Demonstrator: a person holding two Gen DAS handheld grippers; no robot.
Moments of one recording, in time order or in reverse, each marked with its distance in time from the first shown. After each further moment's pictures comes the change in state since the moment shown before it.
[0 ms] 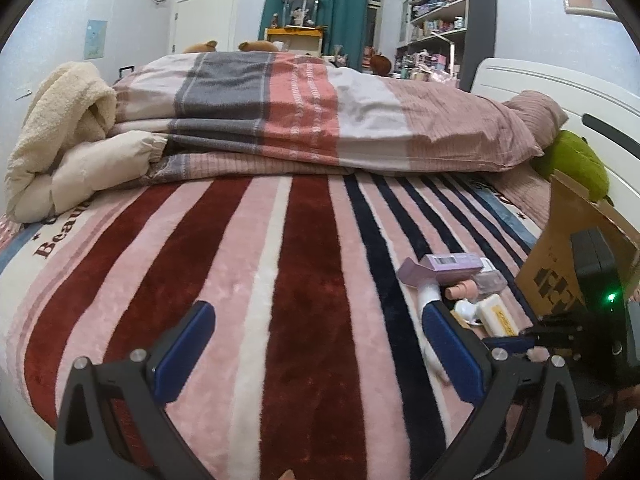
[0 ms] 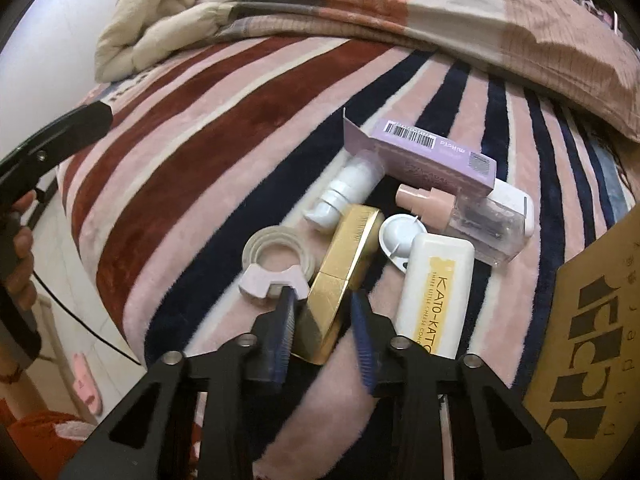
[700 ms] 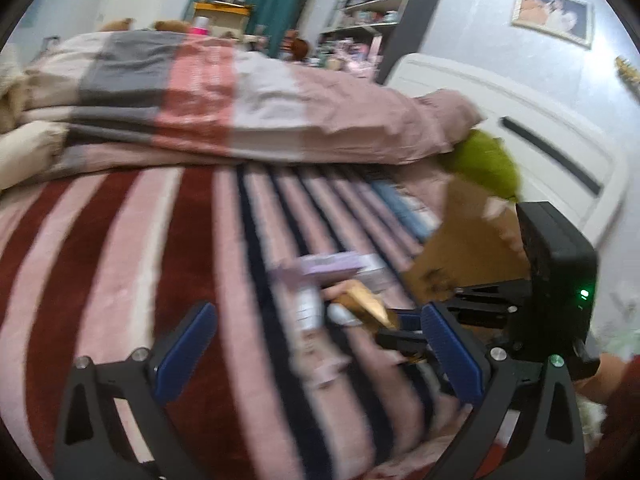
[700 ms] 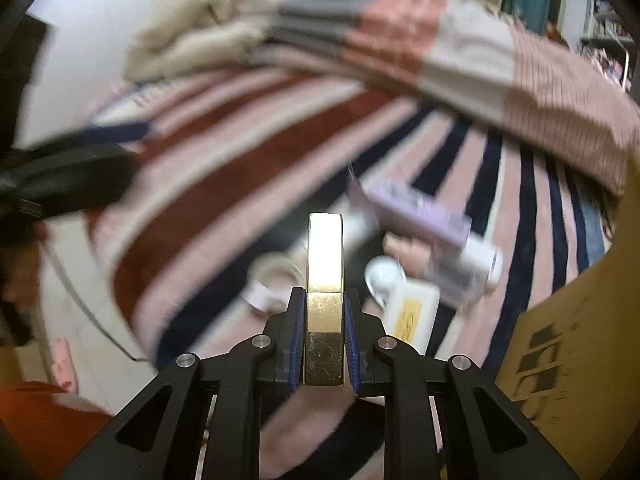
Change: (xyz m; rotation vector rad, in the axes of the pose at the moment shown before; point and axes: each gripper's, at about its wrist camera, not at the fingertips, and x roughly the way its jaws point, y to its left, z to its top) left arm -0.007 -0.044 0.035 -0.005 0.076 -0.440; right arm -0.055 0.007 0.002 -0.124 -0.163 0.007
